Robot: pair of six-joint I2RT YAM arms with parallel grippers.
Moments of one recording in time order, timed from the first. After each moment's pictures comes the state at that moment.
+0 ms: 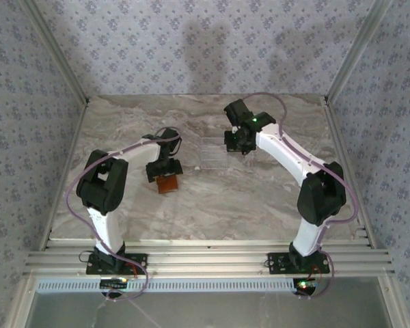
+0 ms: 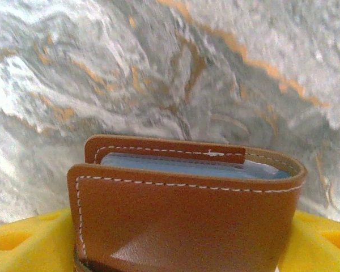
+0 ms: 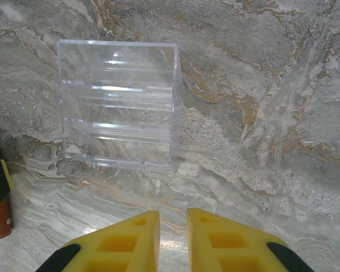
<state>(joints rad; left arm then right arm) -0.48 1.89 1.25 -0.82 -0.08 -0.74 0.54 1.76 1.59 -0.95 0.08 0.45</state>
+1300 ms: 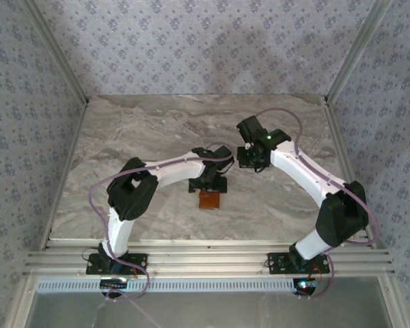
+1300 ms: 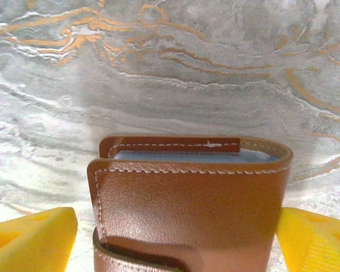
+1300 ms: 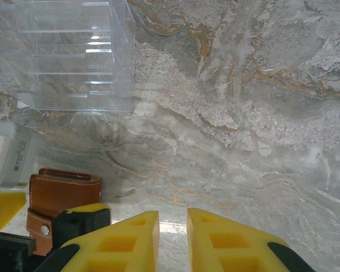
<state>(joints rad) -0.91 2.03 1.50 -0.91 -0.05 -0.85 0.52 1.52 1.29 -0.93 0.08 0.49</state>
